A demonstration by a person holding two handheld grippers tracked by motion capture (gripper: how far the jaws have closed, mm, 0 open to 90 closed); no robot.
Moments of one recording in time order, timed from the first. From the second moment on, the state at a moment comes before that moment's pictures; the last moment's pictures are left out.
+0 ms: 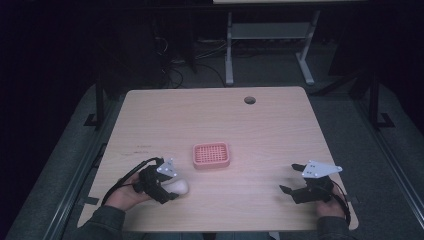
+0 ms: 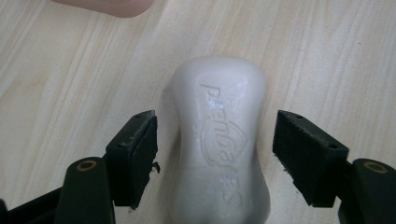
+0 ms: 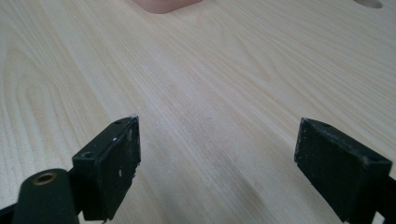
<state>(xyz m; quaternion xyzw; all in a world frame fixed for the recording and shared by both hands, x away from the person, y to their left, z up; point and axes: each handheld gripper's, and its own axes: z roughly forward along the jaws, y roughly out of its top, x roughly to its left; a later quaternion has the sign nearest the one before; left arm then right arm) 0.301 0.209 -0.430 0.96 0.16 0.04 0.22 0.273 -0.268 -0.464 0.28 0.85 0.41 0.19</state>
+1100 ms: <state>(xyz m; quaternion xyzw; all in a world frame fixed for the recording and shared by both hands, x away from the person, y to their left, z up) 0.305 0.205 -0.441 0.97 0.16 0.02 0.19 0.273 -0.268 -0.464 0.28 0.85 0.41 0.19</state>
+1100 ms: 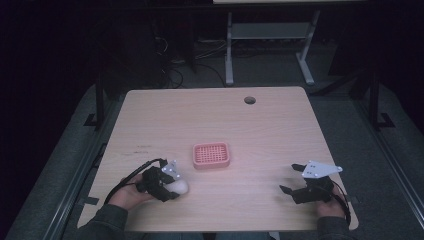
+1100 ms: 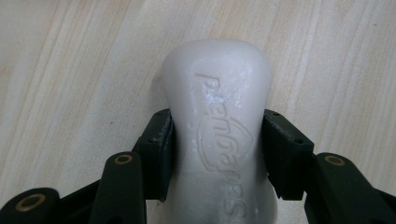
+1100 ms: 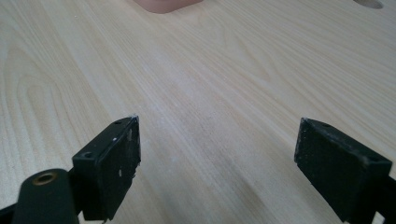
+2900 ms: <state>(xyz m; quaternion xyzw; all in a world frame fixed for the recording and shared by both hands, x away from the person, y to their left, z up) 0.324 0.191 -0.415 0.97 0.16 0.03 0.20 0.268 -0.270 -0.463 0.29 0.84 0.42 0.18</state>
